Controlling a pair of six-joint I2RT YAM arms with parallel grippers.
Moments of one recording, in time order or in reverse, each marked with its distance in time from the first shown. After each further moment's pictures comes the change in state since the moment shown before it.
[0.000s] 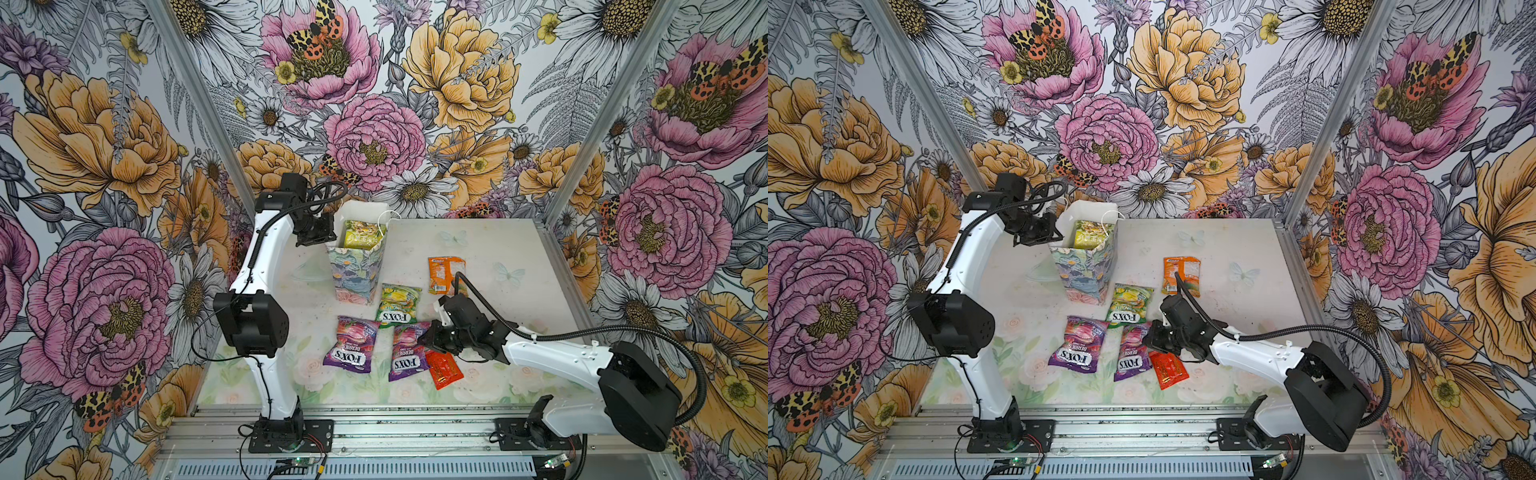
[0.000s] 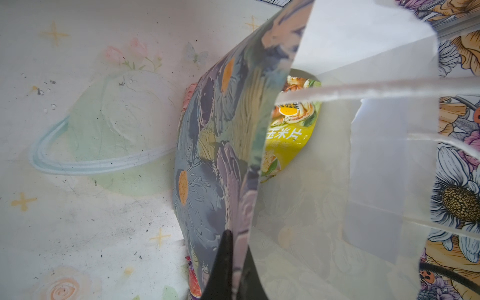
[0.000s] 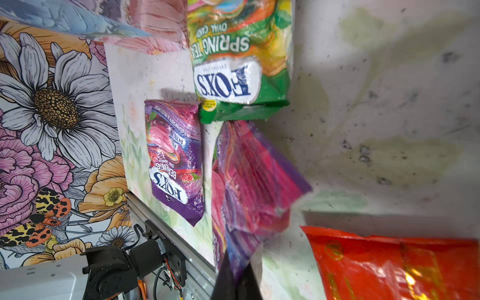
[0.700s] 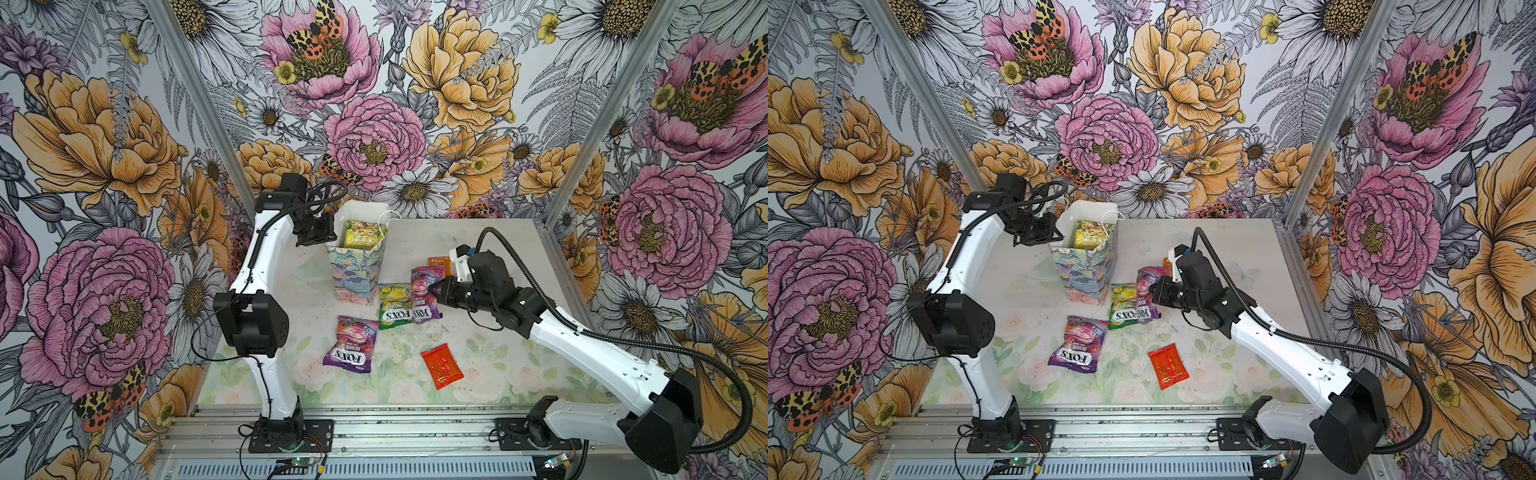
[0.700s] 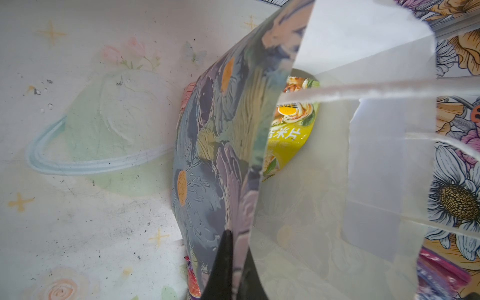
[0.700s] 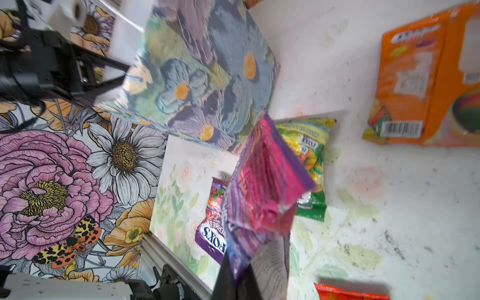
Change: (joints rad) left arm 0.000 0.000 -0.001 0.000 0.006 0.000; right arm -0.138 -0.081 0.402 -0.247 0.134 -0.247
